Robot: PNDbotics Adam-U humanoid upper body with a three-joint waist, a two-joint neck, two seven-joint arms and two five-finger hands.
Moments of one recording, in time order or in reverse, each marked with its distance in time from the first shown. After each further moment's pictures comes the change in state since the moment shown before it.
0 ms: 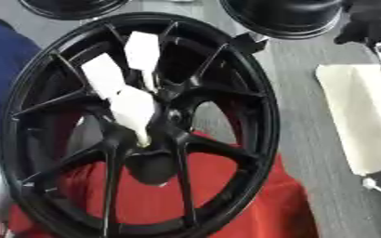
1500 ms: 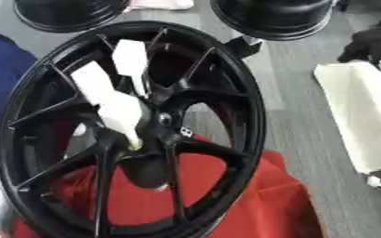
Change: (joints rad) left arm -0.567 0.387 -0.287 -0.009 -0.125 0.173 -1.114; right arm 0.016 -0.001 0.027 0.000 -0.004 0.034 0.037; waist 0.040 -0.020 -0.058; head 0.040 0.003
